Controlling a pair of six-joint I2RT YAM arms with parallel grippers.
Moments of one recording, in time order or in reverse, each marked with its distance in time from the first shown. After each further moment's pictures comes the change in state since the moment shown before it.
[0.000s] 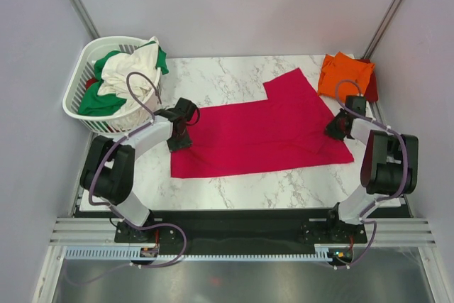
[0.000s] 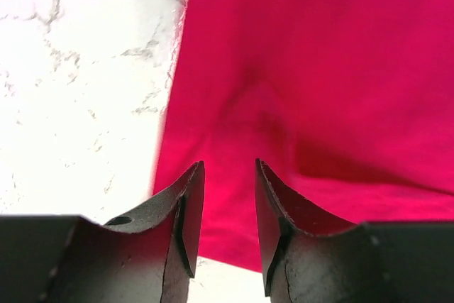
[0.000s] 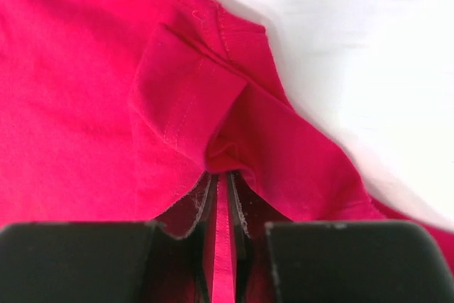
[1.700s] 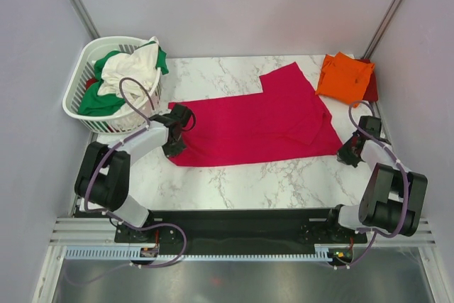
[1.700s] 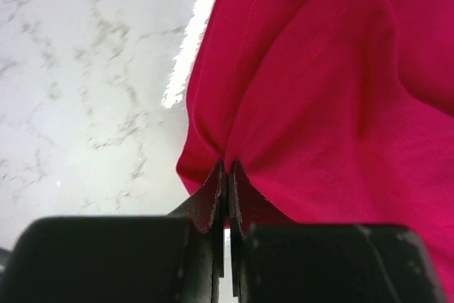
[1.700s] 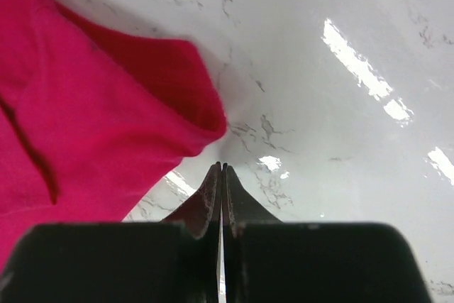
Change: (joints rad) left arm 0.017 -0.018 -0.054 0.009 -0.034 -0.035; right arm -0.184 -0.346 -0.251 -0.235 0.076 -0.076
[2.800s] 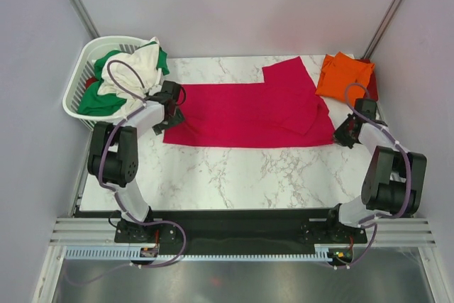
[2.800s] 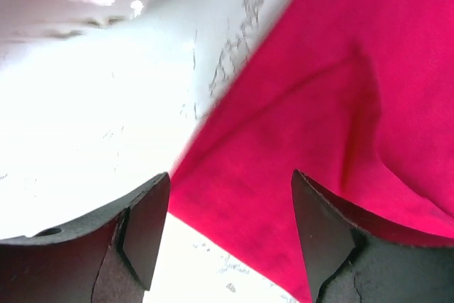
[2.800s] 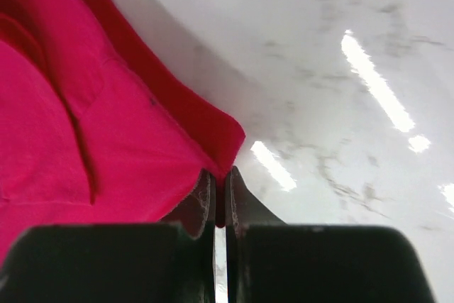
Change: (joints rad) left arm 0.167 0.209 0.248 0.127 -0.038 0.047; right arm 0.108 0.184 0.200 0.042 -0.049 0.023
